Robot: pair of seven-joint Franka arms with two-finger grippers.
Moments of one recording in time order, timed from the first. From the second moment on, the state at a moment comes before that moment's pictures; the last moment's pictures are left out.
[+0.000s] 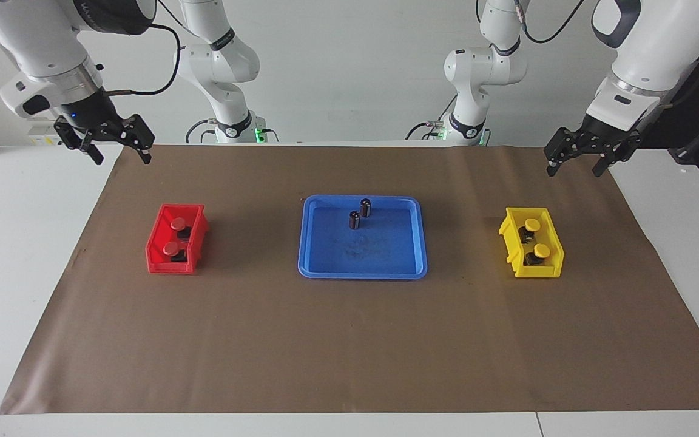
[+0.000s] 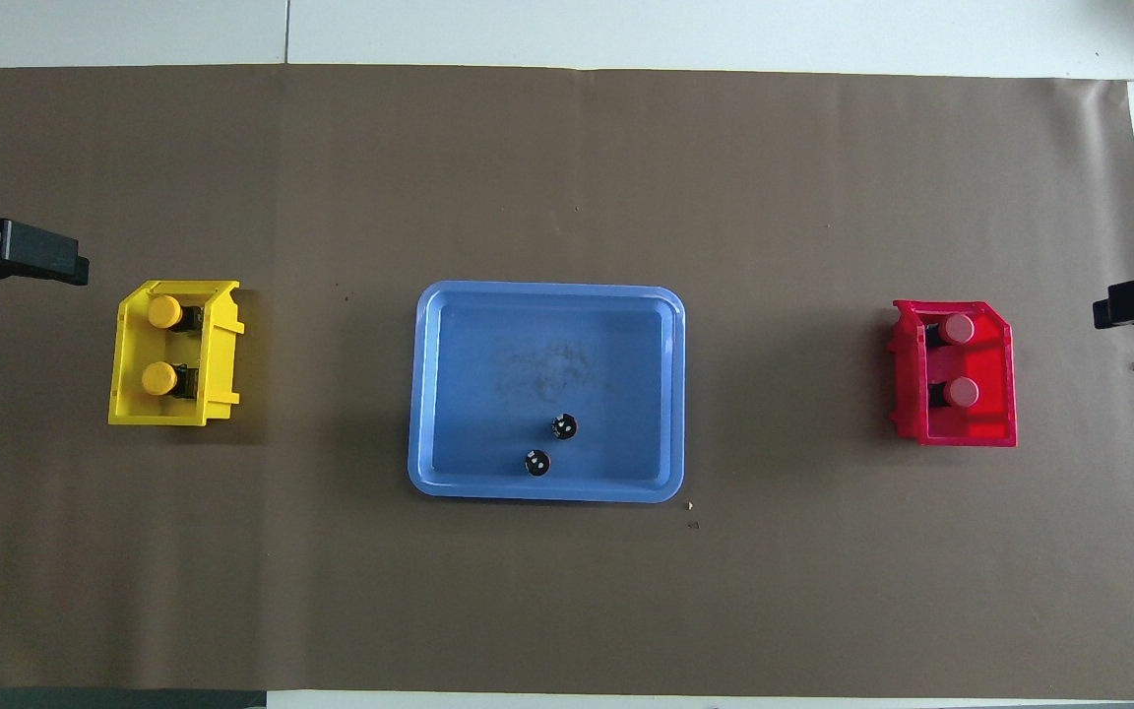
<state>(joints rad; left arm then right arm) -0.11 -0.01 0.01 -1.58 -0.01 1.61 0.00 -0.04 -0.09 -0.07 -1.67 0.00 1.59 -0.09</state>
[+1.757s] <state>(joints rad) -0.11 -0.01 0.01 -1.58 -0.01 1.60 0.00 -0.05 0.07 -0.07 -1.89 0.00 1.99 -0.15</state>
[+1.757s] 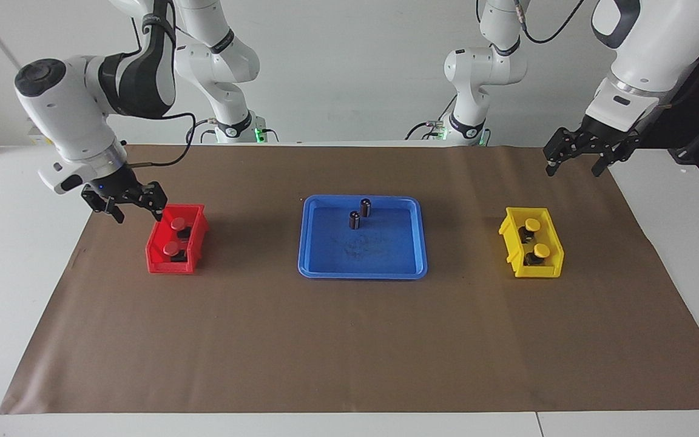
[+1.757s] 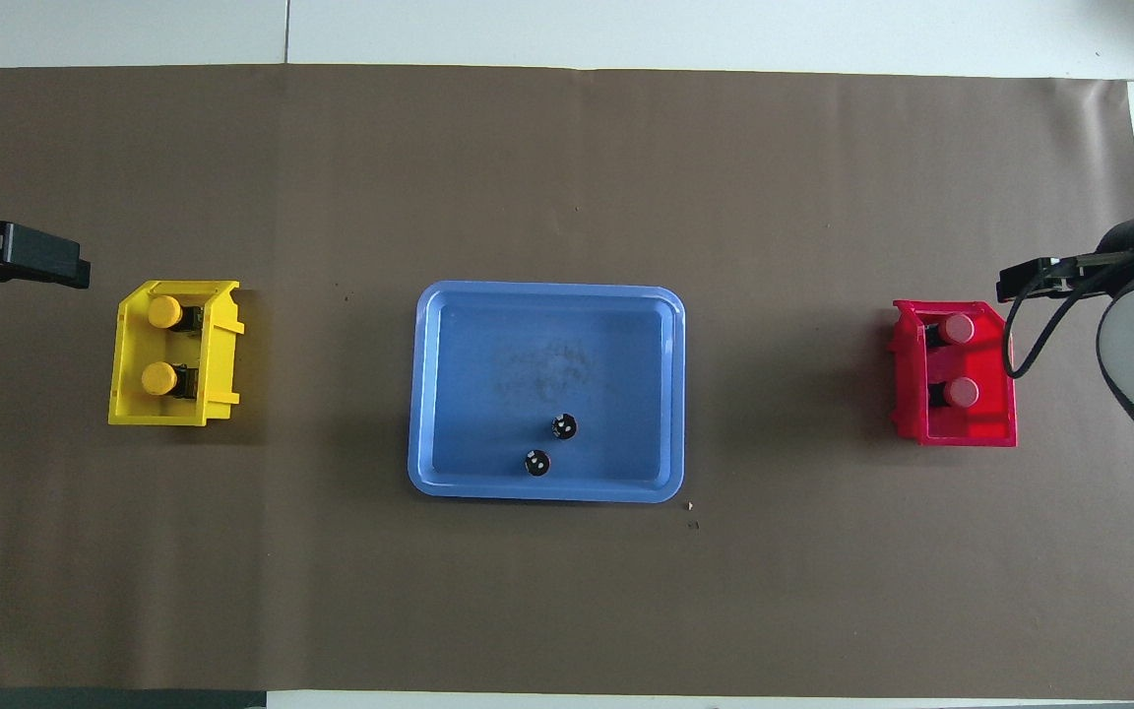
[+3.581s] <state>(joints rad) -0.10 -0.05 0.01 -1.66 -0.01 1.60 0.00 -0.05 0.15 -0.07 -2.10 0.00 2.27 -0.13</state>
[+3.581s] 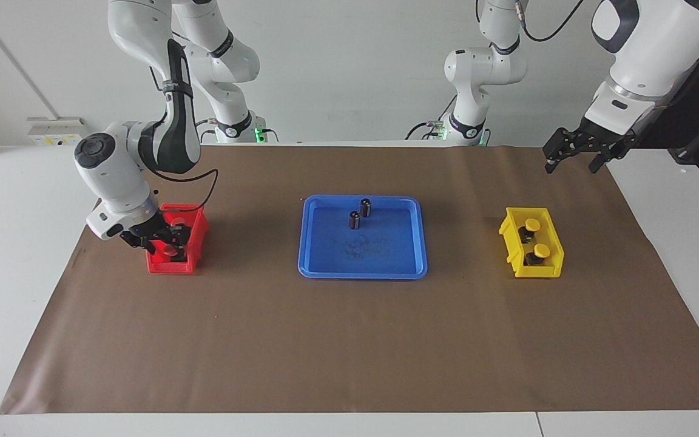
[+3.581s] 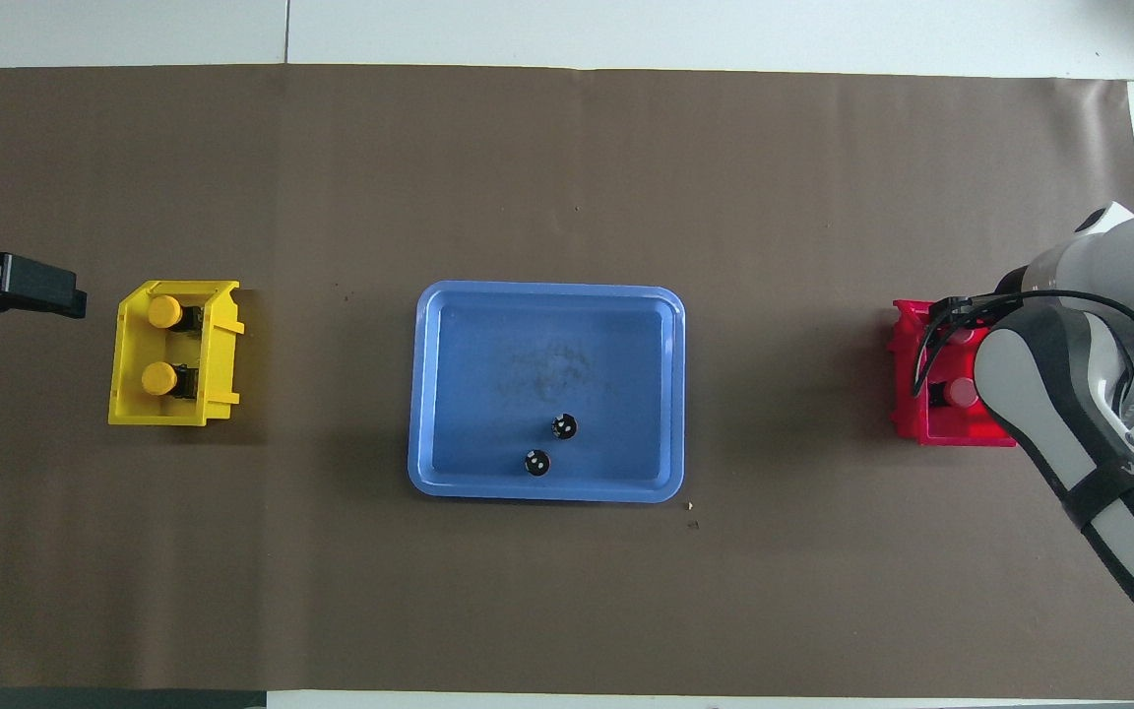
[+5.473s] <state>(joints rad) -0.10 -0.06 0.01 -1.67 -0.01 1.60 0.00 -0.06 0.12 -0.07 -1.88 0.00 1.95 -0.18</state>
